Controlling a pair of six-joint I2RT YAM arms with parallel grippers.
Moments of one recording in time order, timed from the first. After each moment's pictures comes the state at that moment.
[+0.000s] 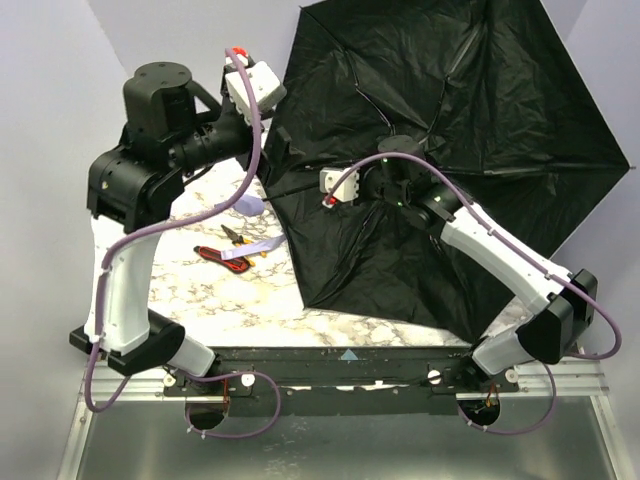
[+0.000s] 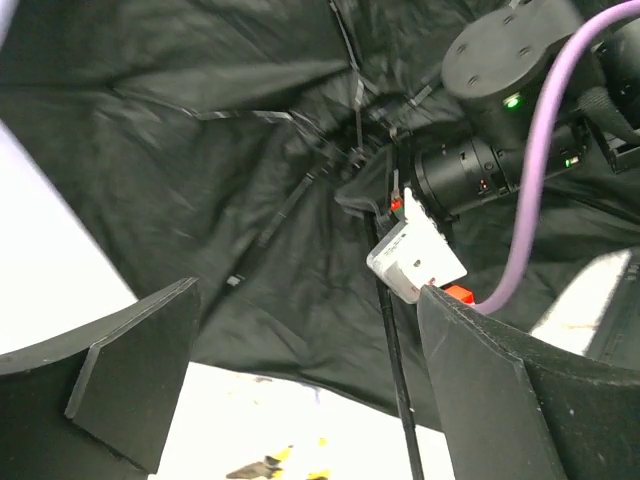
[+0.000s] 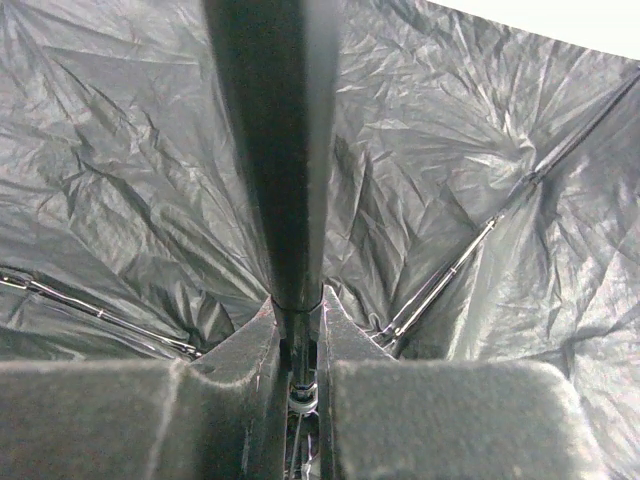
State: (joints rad) left arm -0.50 1.48 2.41 -1.13 0.43 0.34; right arm 0.70 1.49 1.45 -0.41 0.02 -1.21
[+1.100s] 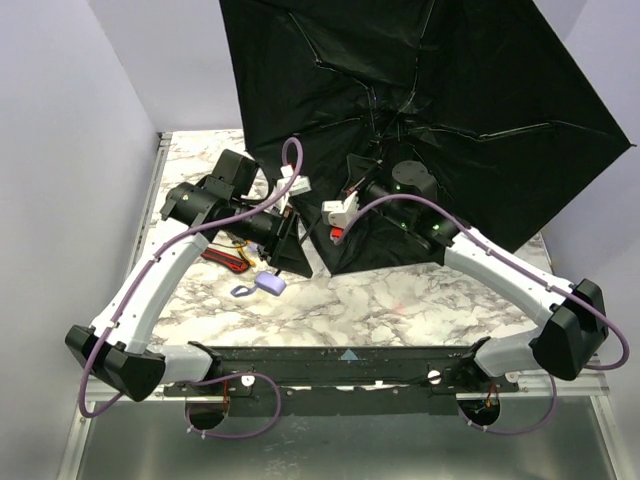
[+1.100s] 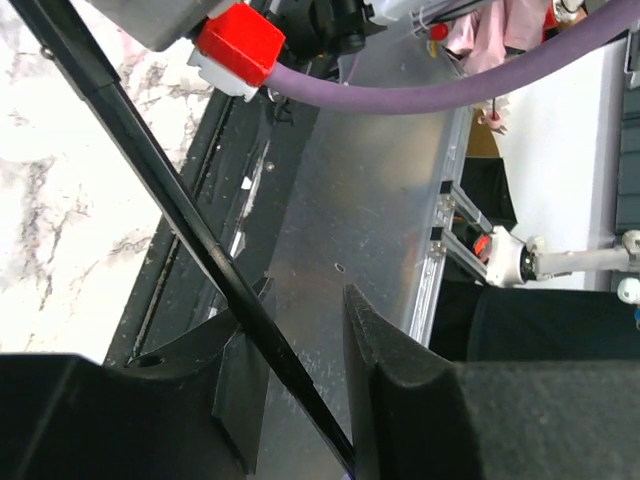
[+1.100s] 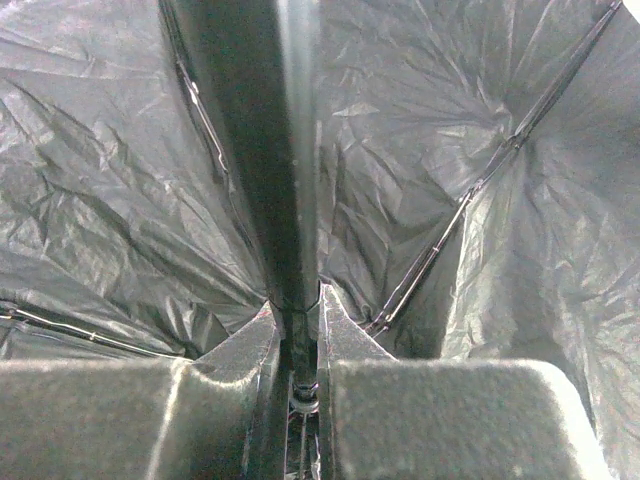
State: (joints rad) left arm -0.47 1.29 1.51 -1.22 1.04 0.00; right arm 0.70 1.38 1.14 0.09 -0.07 -1.65
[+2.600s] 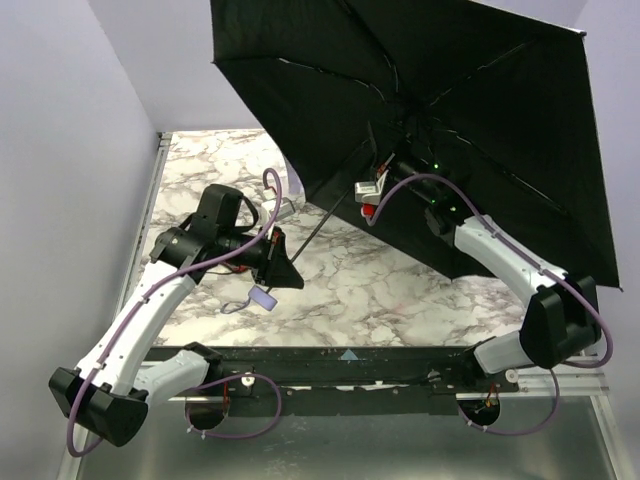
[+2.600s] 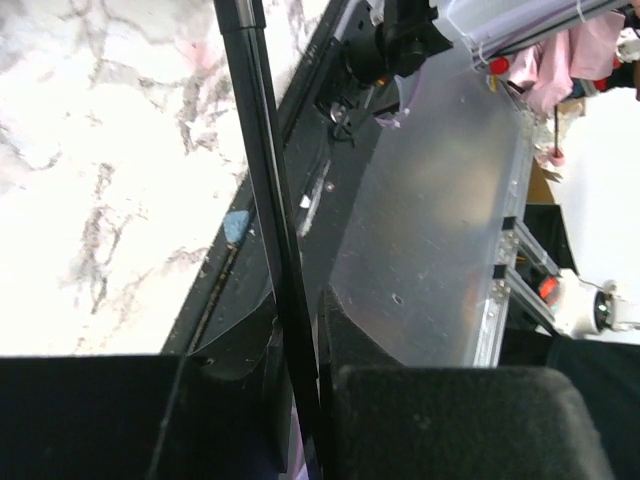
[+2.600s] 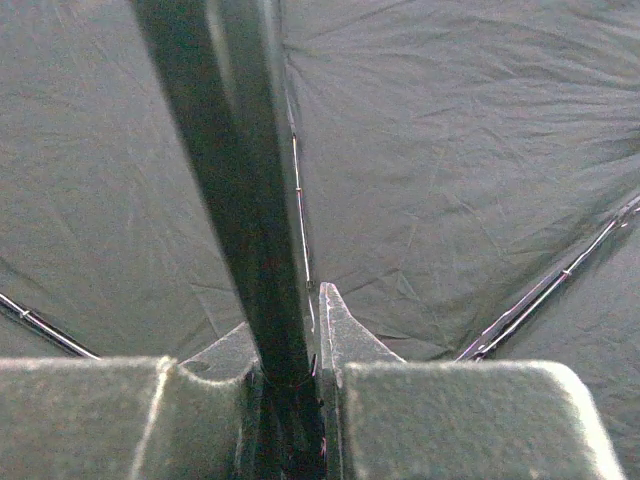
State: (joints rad) left arm -0.44 1.03 1.11 -0.94 0.99 -0.07; right arm 0.43 1.43 1.08 0.46 -0.44 -1.77
